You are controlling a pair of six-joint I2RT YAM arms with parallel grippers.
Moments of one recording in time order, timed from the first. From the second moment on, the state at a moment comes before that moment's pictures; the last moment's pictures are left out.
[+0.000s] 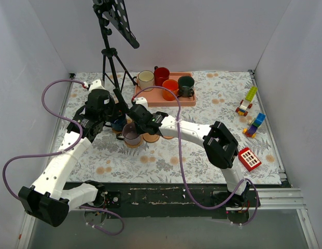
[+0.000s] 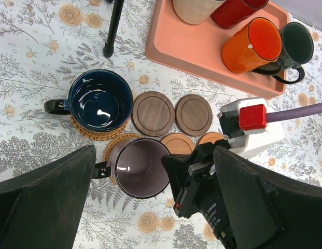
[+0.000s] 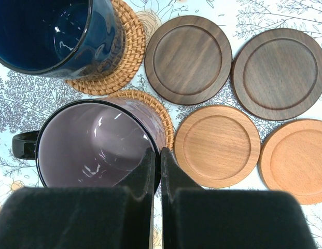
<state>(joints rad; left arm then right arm) -0.38 1.10 1.16 -0.62 -0.28 -0.60 1.06 2.06 1.70 -0.48 0.34 0.57</state>
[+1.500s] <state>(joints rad) -0.38 1.08 1.15 -0.57 -0.29 -0.61 1.06 2.08 1.77 -0.51 0.35 0.53</state>
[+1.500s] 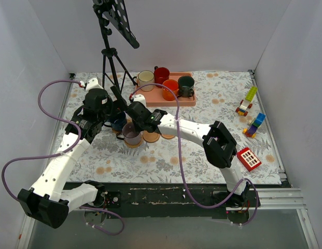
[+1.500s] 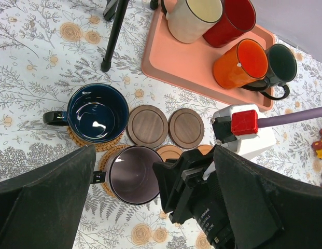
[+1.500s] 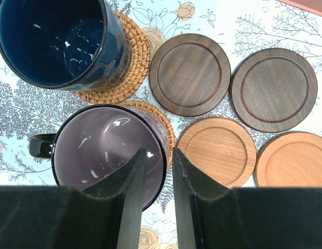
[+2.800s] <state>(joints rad) -0.38 1.31 1.36 -0.65 -0.32 -0.61 0.72 1.43 1.35 -0.37 0.40 0.49</state>
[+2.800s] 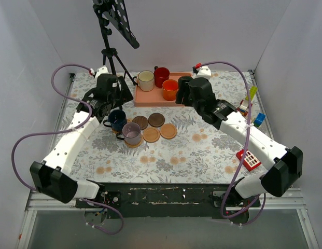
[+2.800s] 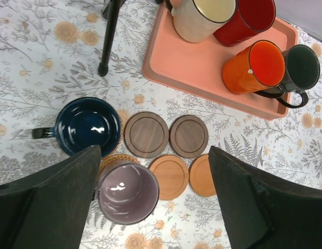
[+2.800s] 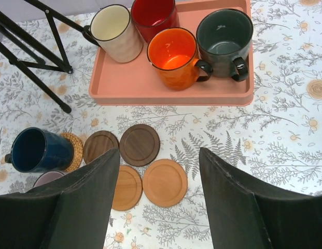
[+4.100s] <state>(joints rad) -0.40 2.16 1.83 -0.40 -0.52 -1.31 0.59 1.32 1.43 -0.38 0.35 0.14</state>
